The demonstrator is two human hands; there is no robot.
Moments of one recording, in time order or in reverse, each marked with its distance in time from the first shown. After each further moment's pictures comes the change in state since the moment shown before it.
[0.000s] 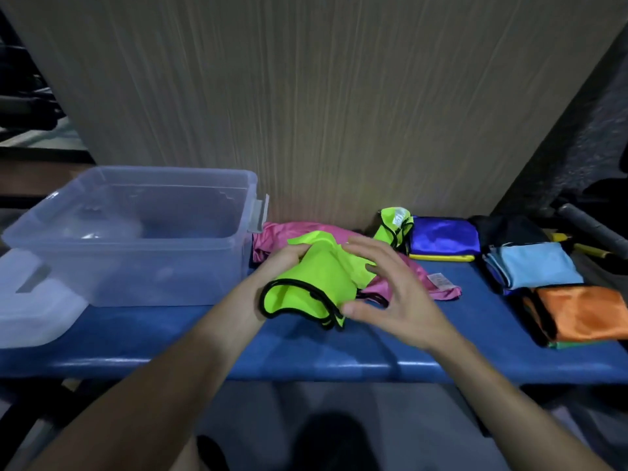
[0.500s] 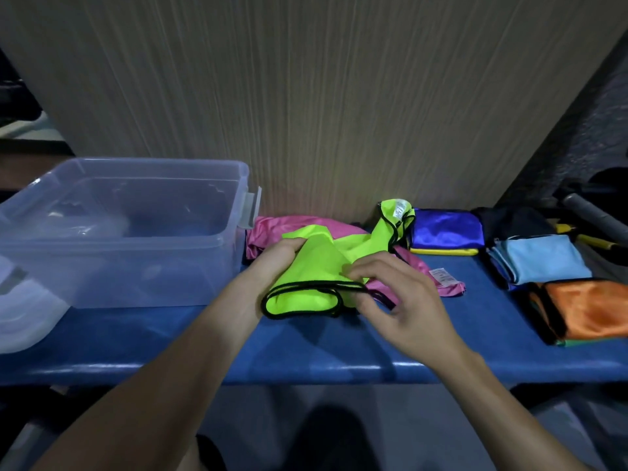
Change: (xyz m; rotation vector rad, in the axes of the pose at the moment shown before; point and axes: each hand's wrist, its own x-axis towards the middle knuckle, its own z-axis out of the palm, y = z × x) left_hand -0.001 0.003 0.006 -0.197 0.007 0.007; right_hand -0.004 0.013 0.009 -0.221 0.213 -0.254
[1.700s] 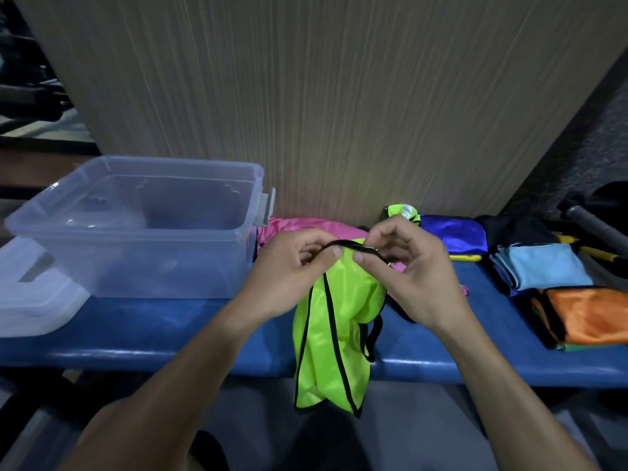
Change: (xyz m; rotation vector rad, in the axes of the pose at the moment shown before) left_hand -0.101 0.006 -0.003 0.466 -0.064 0.781; right_hand 0.034 -0.029 -0.015 0.283 0.041 0.246
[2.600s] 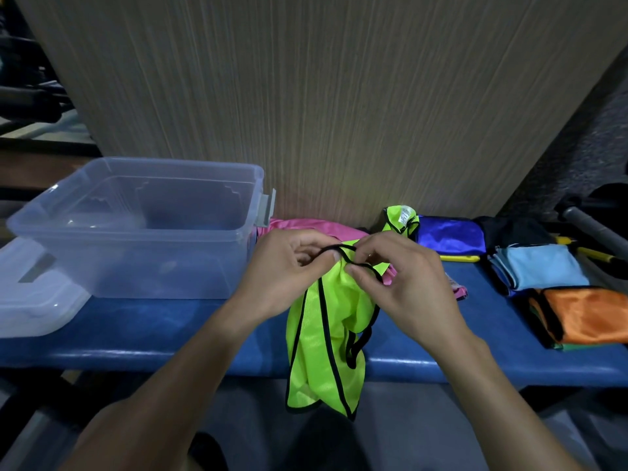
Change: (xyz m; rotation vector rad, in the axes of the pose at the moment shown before) left_hand -0.007 0.009 -0.005 0.025 0.079 0.051; right_hand -0.009 -0.002 0.006 -0.425 0.008 -0.215
